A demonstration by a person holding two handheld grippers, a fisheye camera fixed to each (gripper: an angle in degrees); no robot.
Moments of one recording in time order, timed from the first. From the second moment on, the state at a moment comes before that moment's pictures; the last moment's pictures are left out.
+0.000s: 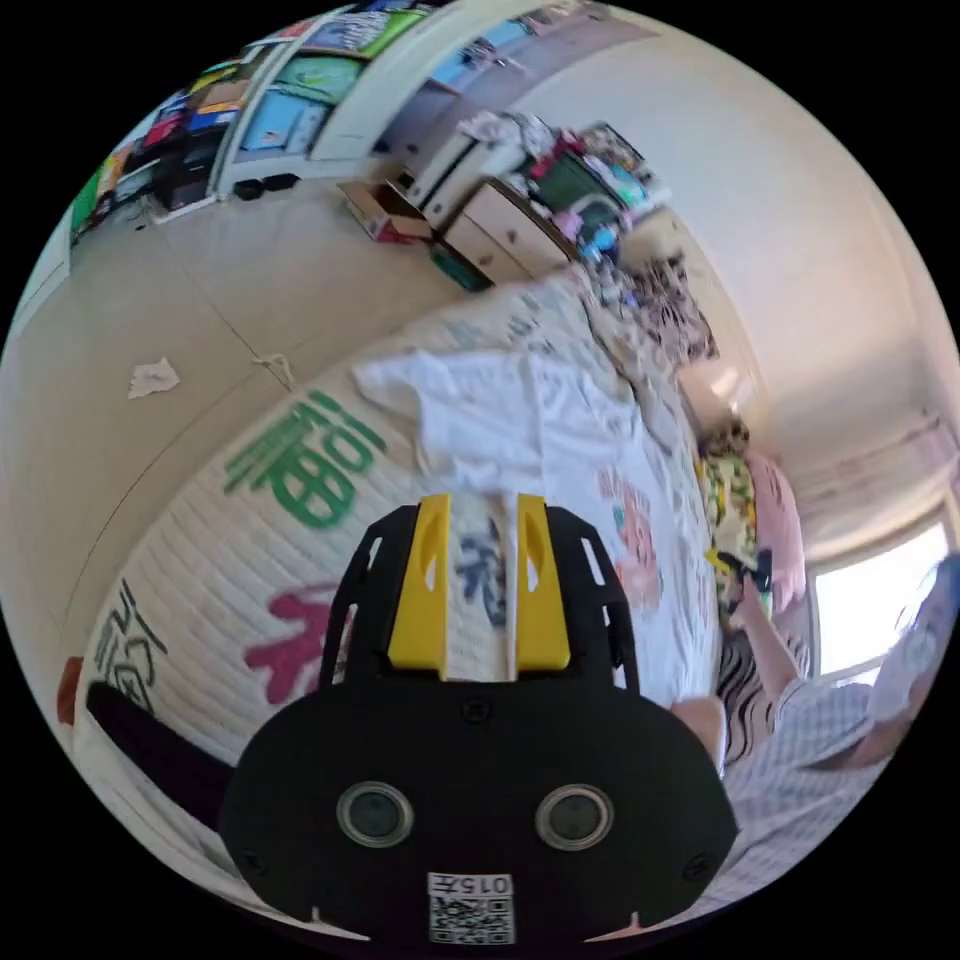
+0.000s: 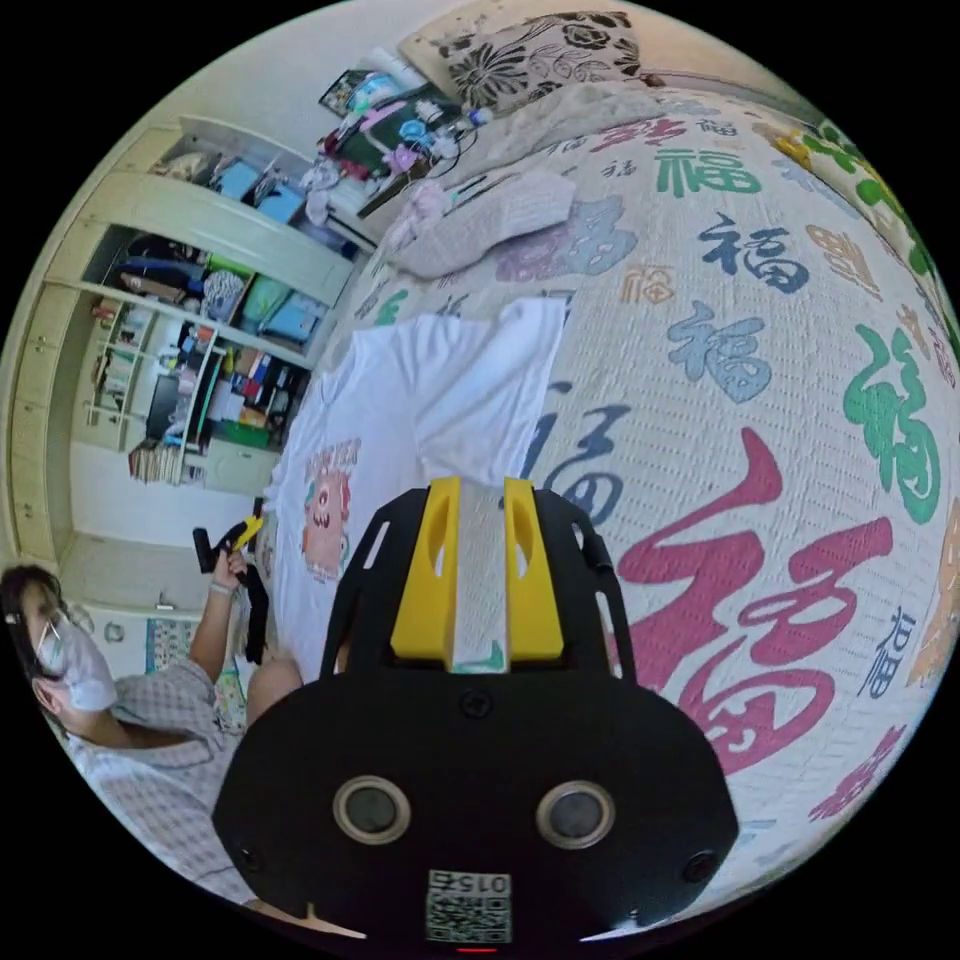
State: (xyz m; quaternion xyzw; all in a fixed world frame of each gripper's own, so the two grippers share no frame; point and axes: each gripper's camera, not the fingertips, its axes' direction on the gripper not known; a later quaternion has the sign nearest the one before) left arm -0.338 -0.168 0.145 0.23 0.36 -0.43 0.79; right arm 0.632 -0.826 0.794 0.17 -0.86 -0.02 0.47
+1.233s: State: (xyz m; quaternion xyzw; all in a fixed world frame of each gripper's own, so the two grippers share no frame) left arm -0.052 -0.138 0.024 0.00 0.28 -0.21 0.94; right arm 0.553 -0.558 0.649 0.11 -0.75 -0.26 0.60
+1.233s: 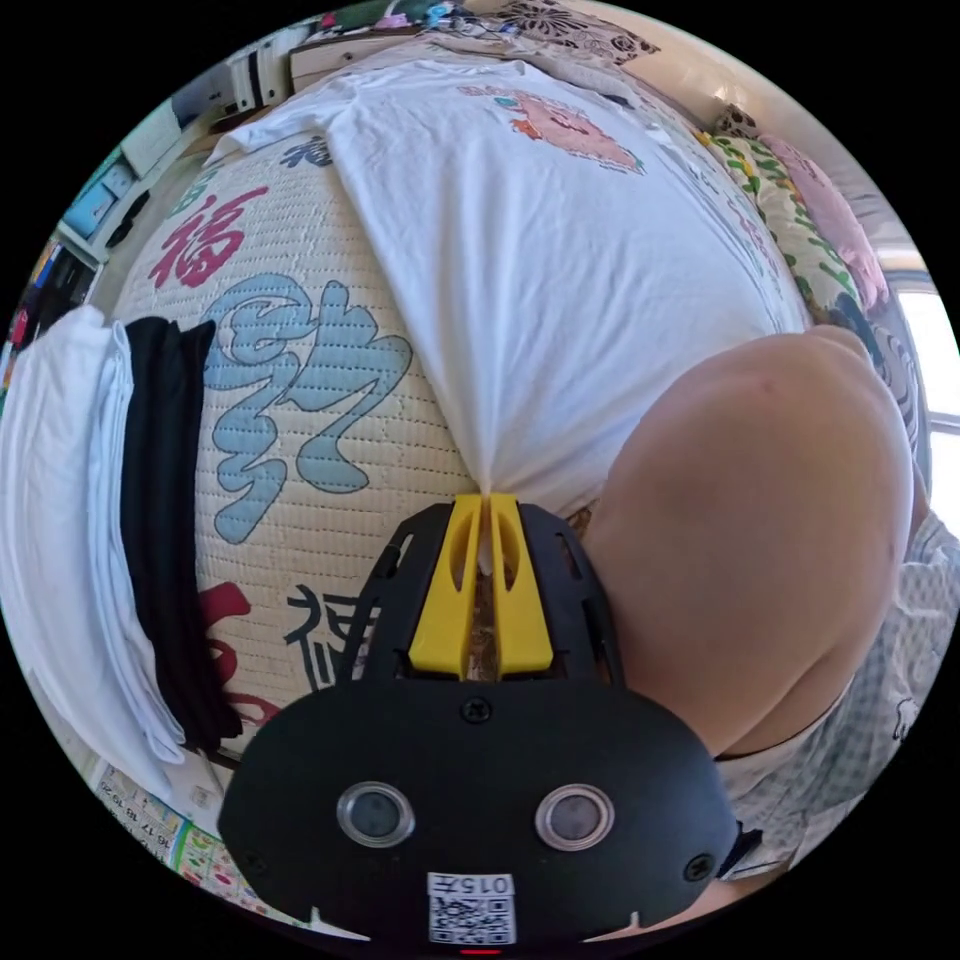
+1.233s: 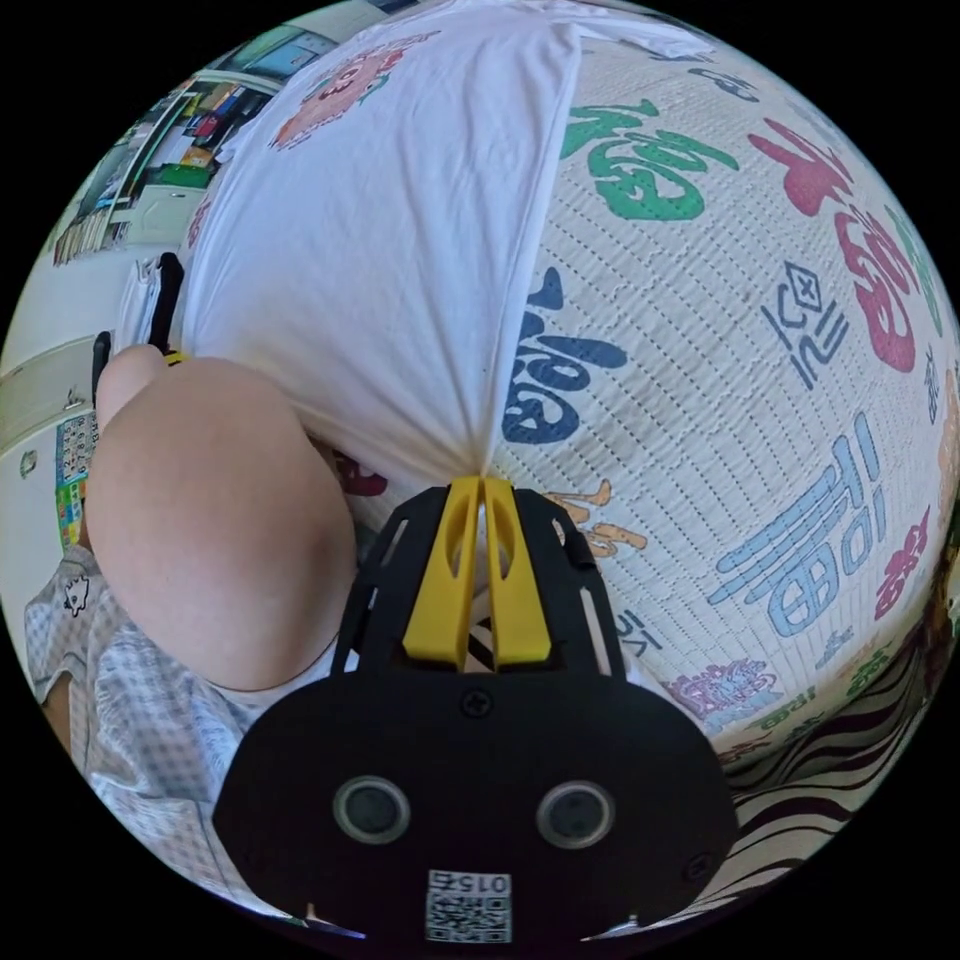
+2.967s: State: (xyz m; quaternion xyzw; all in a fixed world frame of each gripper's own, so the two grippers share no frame) left arm -0.112 -0.390 -0.121 0.23 0.41 -0.23 0.85; right arm 0.815 -0.587 0.556 0.15 -0.71 0.30 0.62
